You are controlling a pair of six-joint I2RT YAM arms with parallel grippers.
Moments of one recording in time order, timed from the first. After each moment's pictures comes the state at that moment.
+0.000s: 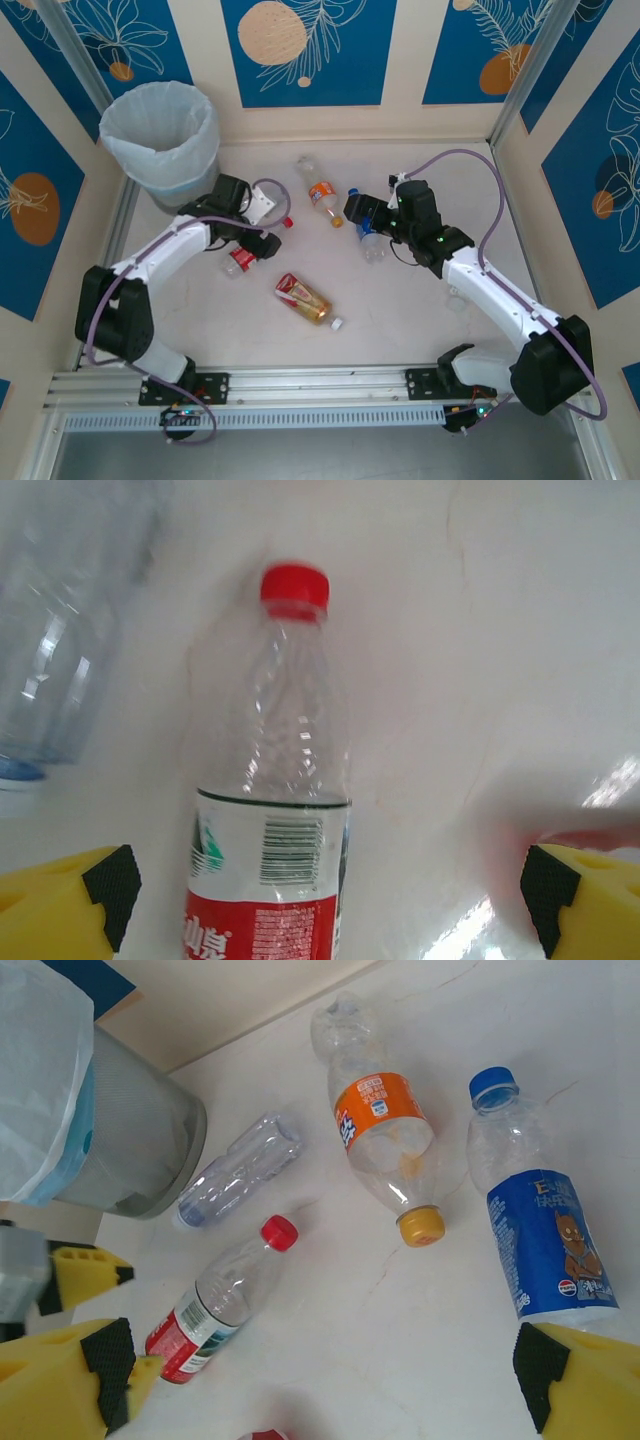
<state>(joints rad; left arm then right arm) -0.38 1.55 1.14 -0.64 0.17 0.32 0.46 1.21 0.93 -0.27 -0.09 0.68</state>
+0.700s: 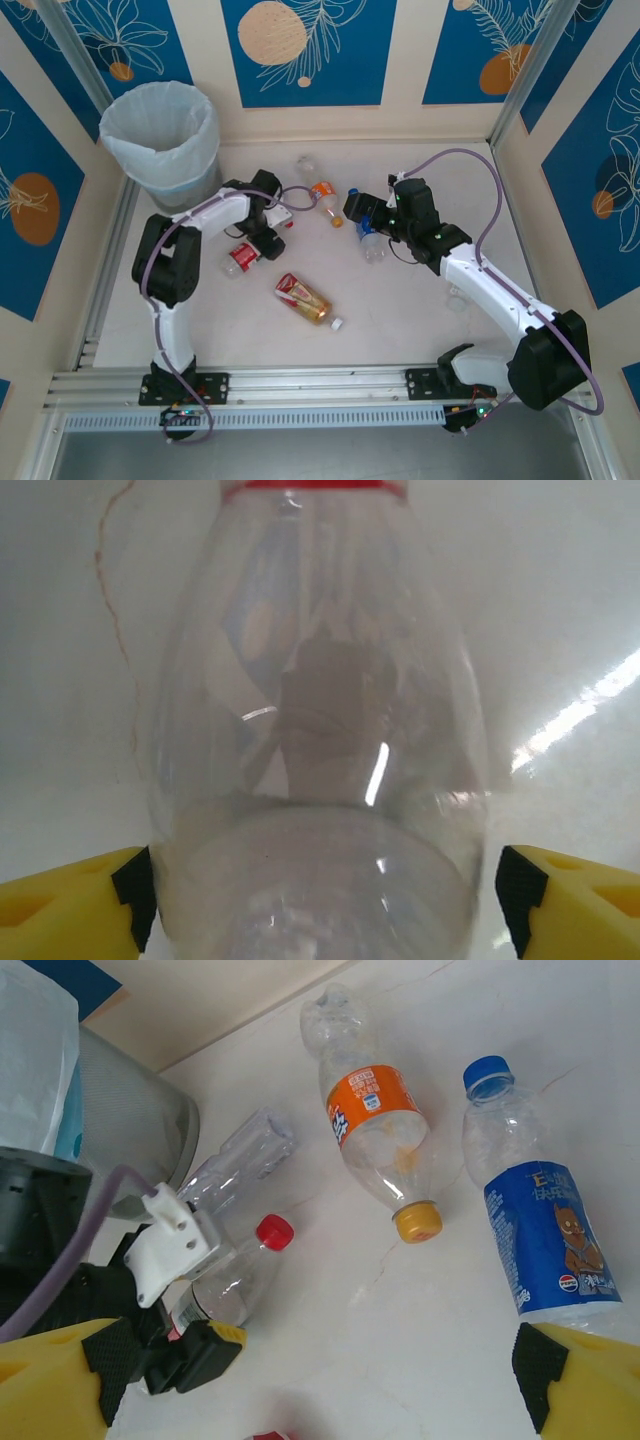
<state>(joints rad) -0.43 2.00 1.49 -0.91 -0.04 0.40 0.46 1.23 0.95 -0.28 -0.10 0.71</state>
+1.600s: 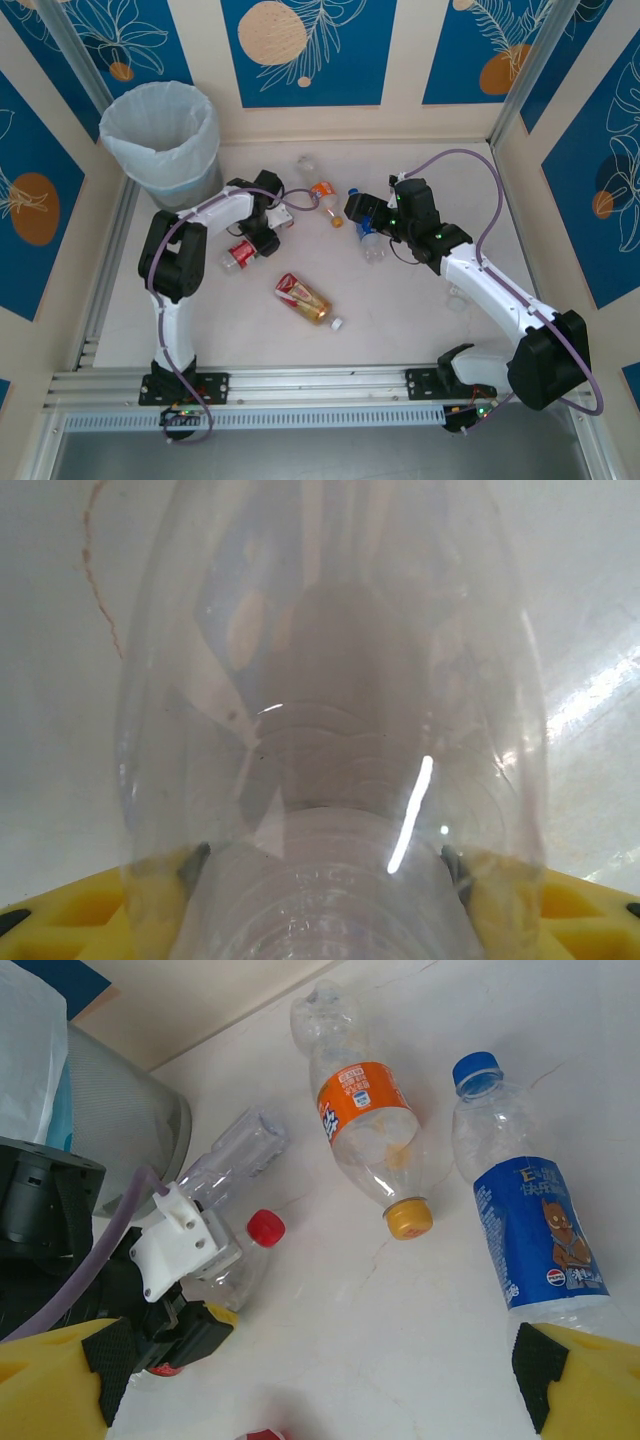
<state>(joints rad) -0.43 2.03 1.52 -0.93 -0.07 0.45 0.45 1.23 0.95 -0.30 -0.09 0.71</state>
